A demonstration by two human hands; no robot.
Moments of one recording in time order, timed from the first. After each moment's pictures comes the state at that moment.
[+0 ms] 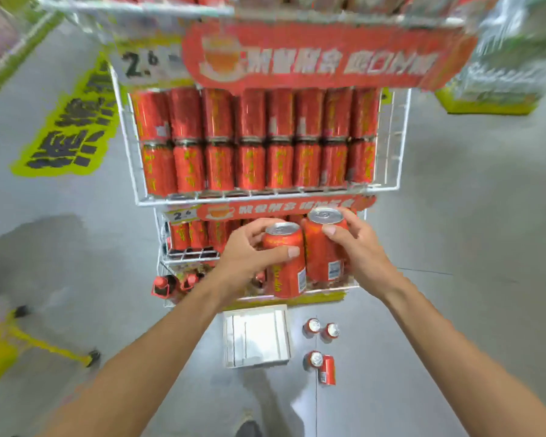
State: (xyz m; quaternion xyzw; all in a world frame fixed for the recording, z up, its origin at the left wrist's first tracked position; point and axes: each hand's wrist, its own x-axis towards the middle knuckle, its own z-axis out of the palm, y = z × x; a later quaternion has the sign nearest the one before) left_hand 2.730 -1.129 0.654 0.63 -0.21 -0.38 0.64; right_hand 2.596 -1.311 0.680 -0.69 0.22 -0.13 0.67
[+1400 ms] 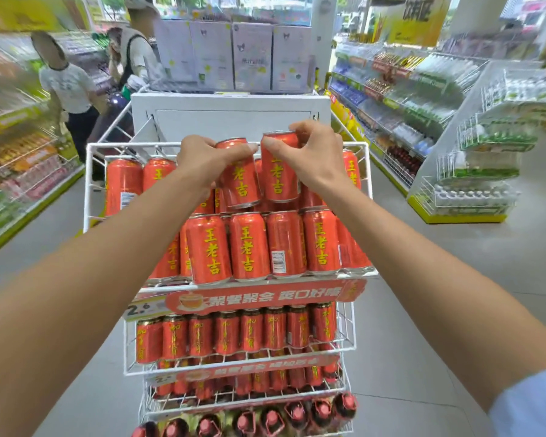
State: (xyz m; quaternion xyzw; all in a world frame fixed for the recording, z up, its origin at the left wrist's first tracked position) left_hand 2.916 -1.301 1.072 0.75 -0.16 -0.08 0.64; right_hand 2.808 -1.458 1.074 -0.83 0.19 -0.40 0.33
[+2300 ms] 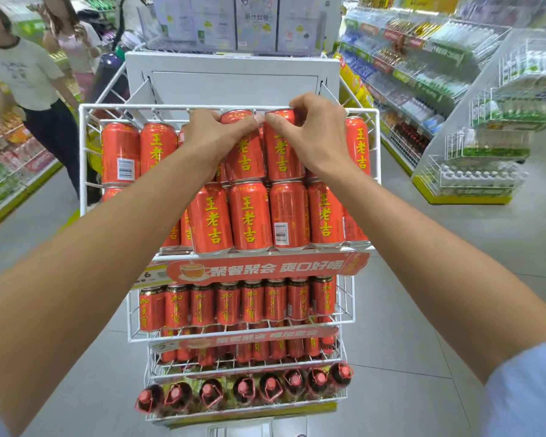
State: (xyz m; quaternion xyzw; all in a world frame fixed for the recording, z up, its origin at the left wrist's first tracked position) left_hand 2.917 -1.310 1.051 0.77 -0.17 -0.06 0.61; right_hand 2.817 -1.462 1.051 -0.86 0.16 -0.44 0.21
